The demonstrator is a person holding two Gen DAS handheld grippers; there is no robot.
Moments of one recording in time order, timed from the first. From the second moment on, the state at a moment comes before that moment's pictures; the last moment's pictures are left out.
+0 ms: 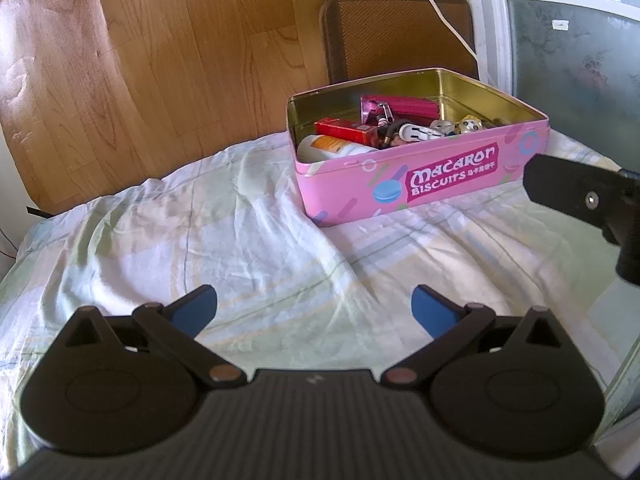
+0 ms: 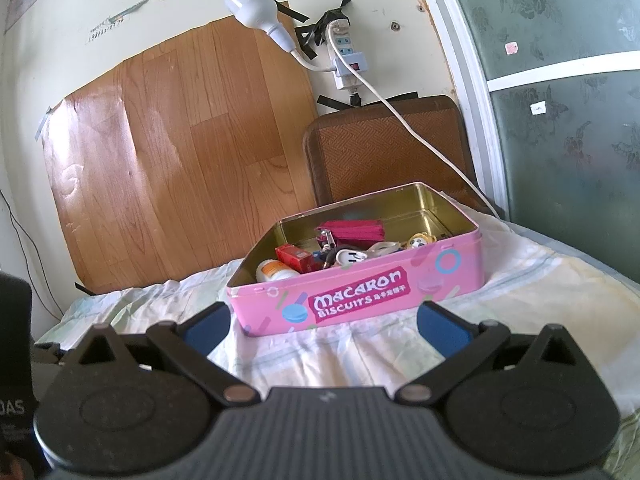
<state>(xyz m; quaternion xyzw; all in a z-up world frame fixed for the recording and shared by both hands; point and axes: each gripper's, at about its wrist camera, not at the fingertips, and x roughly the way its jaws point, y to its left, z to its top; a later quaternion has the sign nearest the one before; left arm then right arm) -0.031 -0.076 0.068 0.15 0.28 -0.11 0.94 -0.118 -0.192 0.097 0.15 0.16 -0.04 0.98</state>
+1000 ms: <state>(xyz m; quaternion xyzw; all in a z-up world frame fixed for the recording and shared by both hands) -0.029 -0.076 0.070 0.14 0.29 -0.13 0.94 -0.118 -0.191 0.097 0.14 0.16 -0.04 0.98</state>
